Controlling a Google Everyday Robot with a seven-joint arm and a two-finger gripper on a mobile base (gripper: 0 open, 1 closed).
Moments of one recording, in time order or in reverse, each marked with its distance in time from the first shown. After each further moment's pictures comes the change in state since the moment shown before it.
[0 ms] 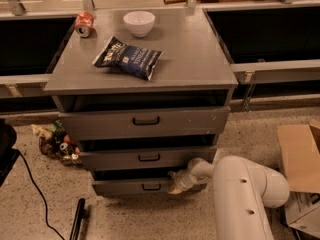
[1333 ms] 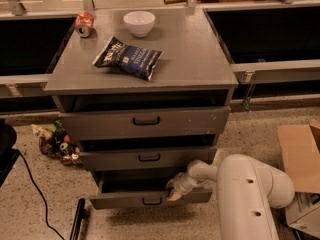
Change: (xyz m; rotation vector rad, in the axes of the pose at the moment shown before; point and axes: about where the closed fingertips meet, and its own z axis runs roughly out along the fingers) arm -0.015 0.018 -0.010 -0.030 -0.021 -0.045
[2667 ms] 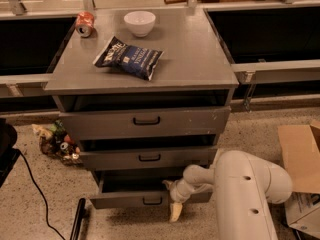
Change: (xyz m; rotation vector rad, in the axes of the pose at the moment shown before) arm -0.012 0.048 0.006 -0.109 0.007 -0.011
